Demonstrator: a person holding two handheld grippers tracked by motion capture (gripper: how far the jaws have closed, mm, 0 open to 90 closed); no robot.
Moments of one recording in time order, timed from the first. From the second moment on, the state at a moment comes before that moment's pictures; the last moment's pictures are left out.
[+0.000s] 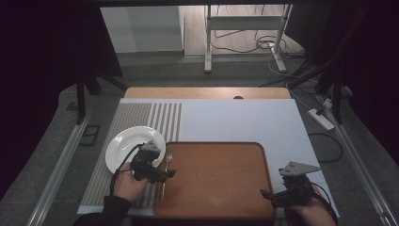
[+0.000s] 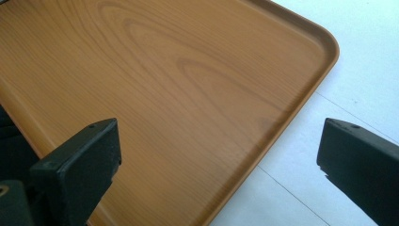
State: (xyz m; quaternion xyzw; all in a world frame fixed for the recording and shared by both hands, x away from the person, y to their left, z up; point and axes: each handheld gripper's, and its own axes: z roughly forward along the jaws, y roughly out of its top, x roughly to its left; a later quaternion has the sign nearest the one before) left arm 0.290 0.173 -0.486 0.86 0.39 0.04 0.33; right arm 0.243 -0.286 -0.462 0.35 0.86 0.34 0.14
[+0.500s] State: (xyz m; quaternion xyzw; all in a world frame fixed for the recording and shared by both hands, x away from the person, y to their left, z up) left arm 0.270 0.195 -0.485 0.85 0.39 0.07 0.34; right arm 0.243 -0.286 -0.462 0.36 0.86 0.34 0.14
